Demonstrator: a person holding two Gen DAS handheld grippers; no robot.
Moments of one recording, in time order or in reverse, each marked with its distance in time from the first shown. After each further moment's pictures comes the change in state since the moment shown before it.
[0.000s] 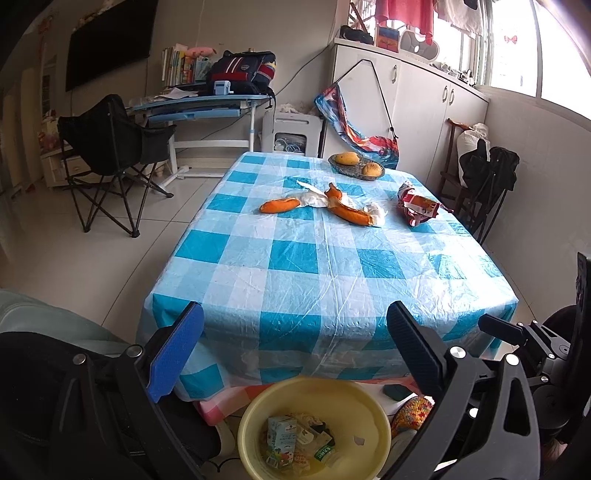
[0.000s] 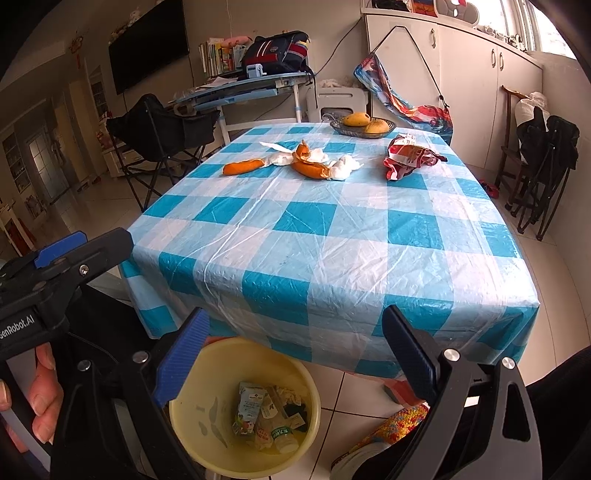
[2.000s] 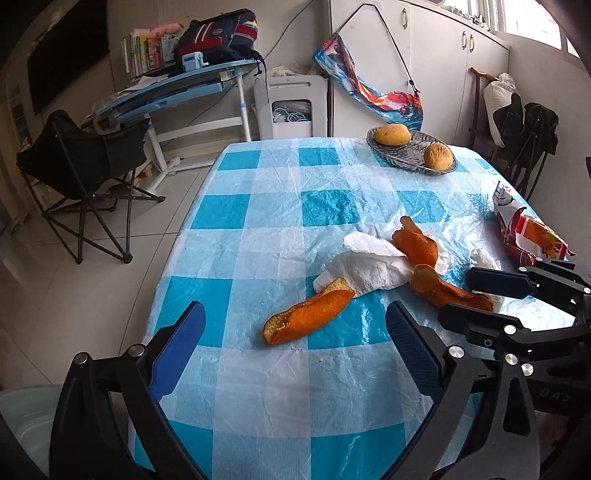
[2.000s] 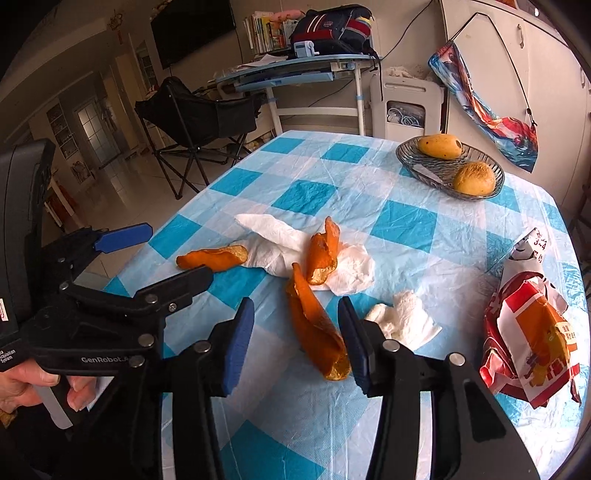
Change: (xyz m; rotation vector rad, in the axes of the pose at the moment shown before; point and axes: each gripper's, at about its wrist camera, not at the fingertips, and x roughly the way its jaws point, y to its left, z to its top) left arm 0.237 0.009 0.124 0.142 0.168 0.072; right arm 0.176 -0.023 0.160 -0.157 0.151 0.219
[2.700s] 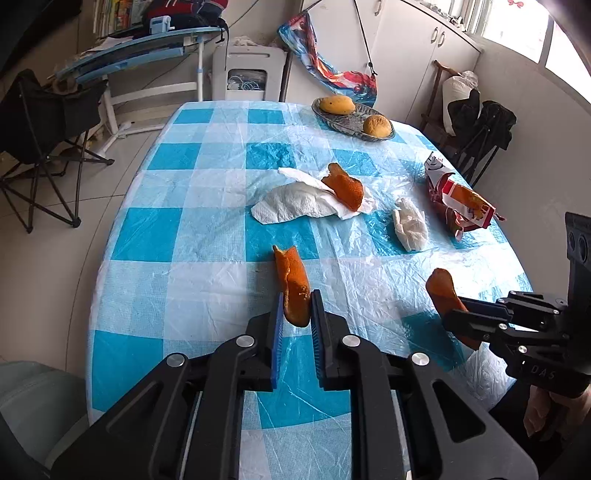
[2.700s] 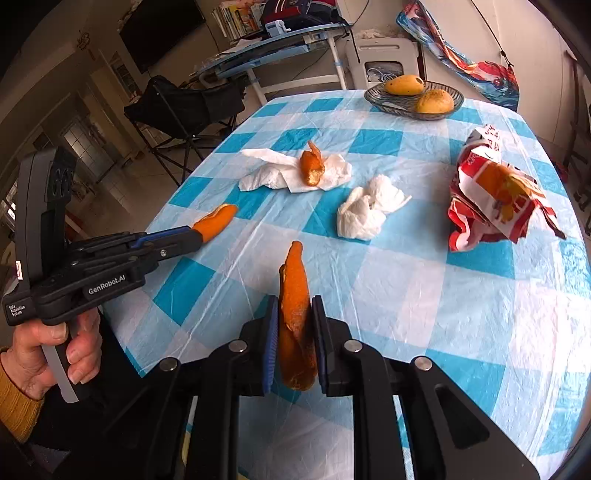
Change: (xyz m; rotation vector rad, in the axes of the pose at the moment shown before) left arm -0.041 0.002 -0.036 -0.047 0.108 -0.236; right arm -0.061 -0.008 -0.074 0.183 0.050 0.026
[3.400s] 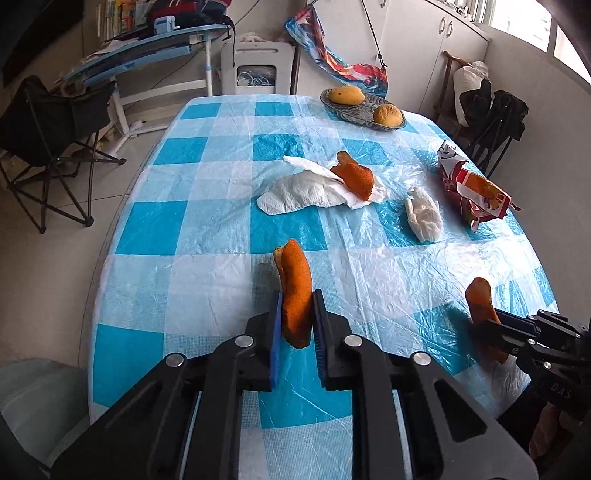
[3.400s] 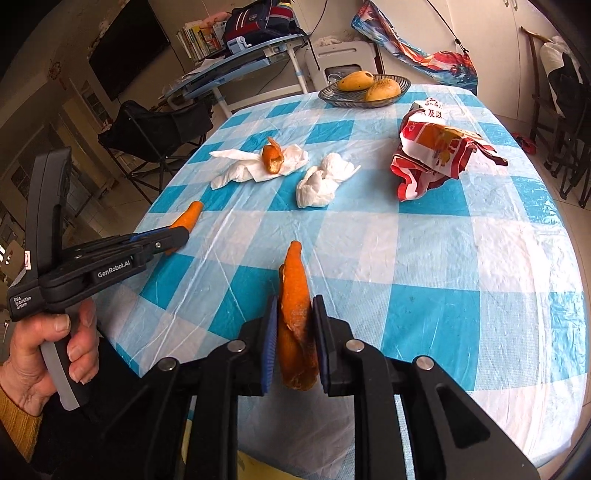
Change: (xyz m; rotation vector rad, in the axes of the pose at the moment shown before) left arm 0.006 -0.006 -0.004 0.008 0.024 0.043; right arm -0.015 -0.008 -0.024 0.102 -0.066 -0.049
